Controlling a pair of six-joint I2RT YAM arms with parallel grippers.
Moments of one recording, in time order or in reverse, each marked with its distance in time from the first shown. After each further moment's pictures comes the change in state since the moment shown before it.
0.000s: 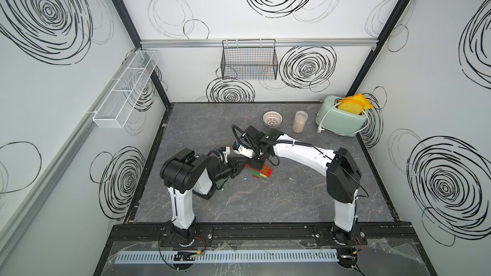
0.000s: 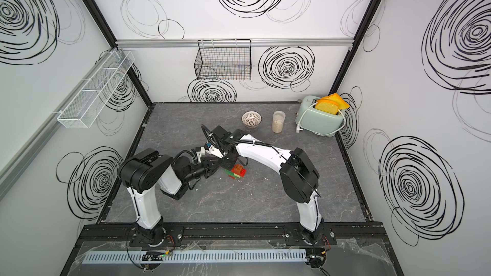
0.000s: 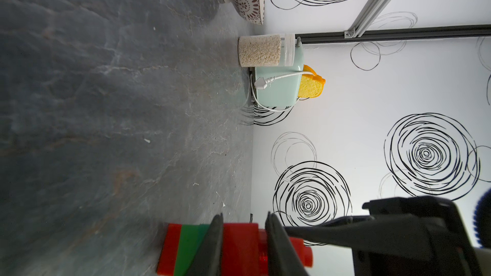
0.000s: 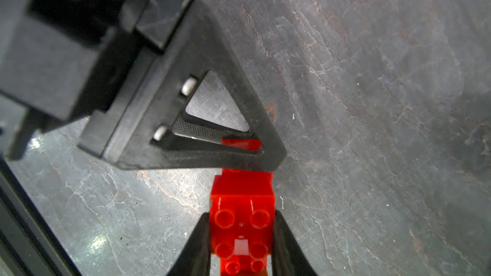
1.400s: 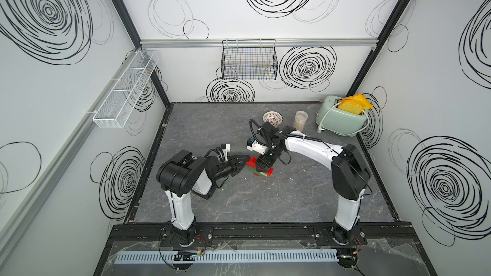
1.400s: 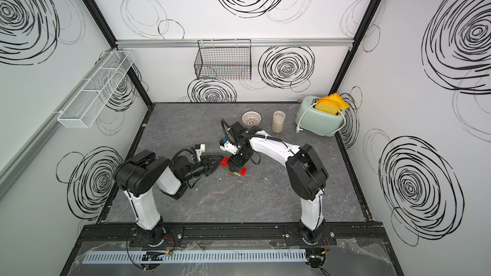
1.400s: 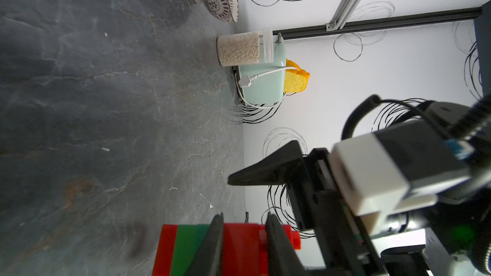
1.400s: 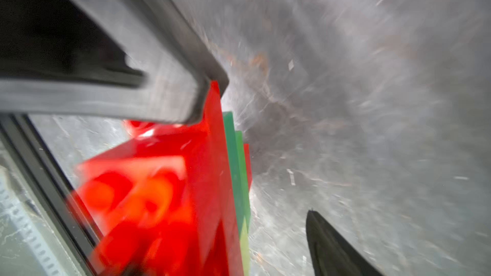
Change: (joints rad) left arm 0.000 -0.047 0.000 0.027 0.008 0.000; right arm -0.171 -0.106 -0.151 0.047 -0.209 0.035
